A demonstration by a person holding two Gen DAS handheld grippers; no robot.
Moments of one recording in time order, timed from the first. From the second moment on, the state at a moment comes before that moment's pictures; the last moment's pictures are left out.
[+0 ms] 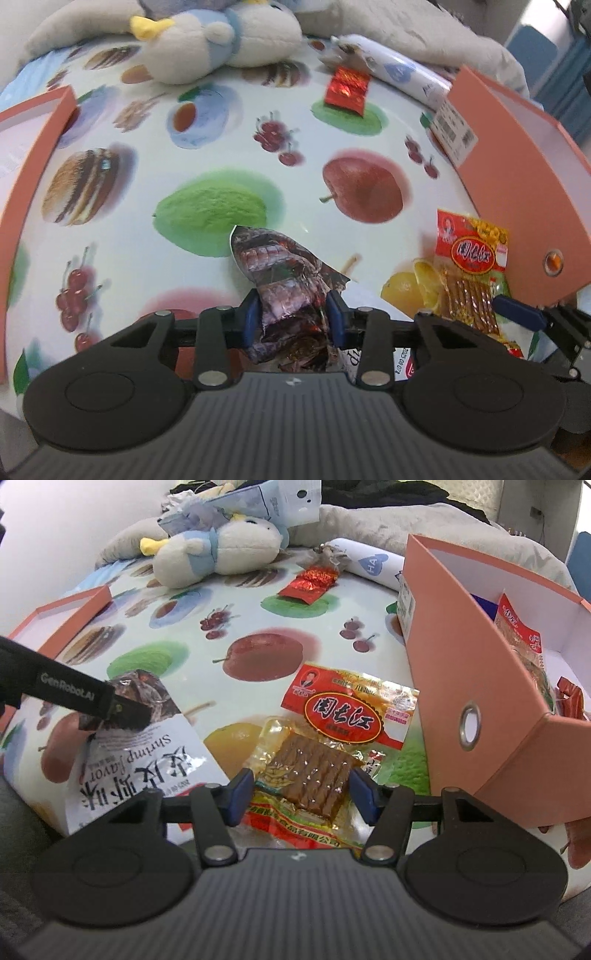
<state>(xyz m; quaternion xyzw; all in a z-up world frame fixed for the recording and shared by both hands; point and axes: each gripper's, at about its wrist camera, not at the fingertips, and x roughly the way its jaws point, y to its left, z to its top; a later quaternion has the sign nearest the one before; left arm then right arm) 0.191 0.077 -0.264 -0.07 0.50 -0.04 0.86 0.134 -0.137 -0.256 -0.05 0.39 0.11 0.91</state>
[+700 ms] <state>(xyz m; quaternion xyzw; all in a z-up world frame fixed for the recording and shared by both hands) 0.195 0.081 -0.172 -0.11 0.43 -0.03 0.89 0.140 -0.147 -0.175 -0.06 0.33 0.13 0.93</state>
